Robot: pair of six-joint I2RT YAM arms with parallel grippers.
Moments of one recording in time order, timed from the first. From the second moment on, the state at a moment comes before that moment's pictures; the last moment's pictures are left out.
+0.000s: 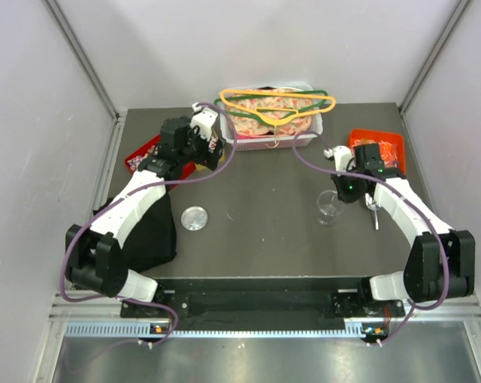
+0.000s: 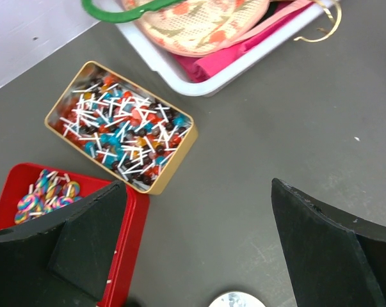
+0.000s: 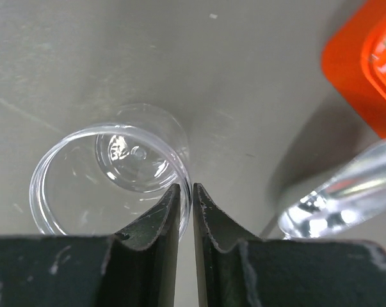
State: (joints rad) left arm -0.34 1.44 1.17 -0.17 0.15 0.21; right arm 0.10 1.36 0.96 -0.62 -0.18 -0.40
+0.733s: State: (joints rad) left arm -0.13 1.37 1.06 -0.16 0.23 0.16; right arm 0.44 1.59 1.21 -0.61 -0.14 -0.31
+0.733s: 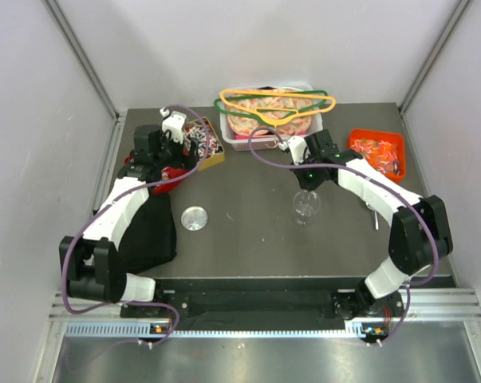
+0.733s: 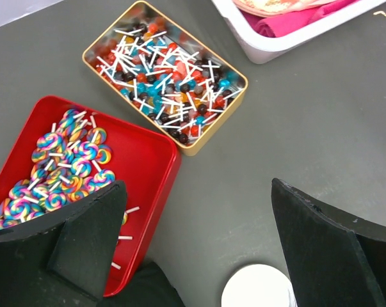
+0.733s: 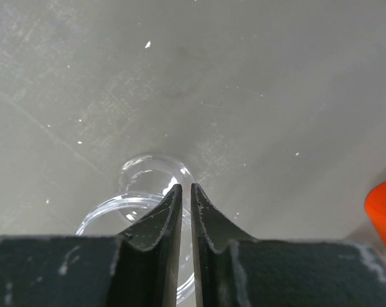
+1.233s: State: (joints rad) left arm -0.12 1.37 1.06 -0.15 0.27 0.15; right arm 0.44 1.45 1.23 -0.65 -0.07 -0.36
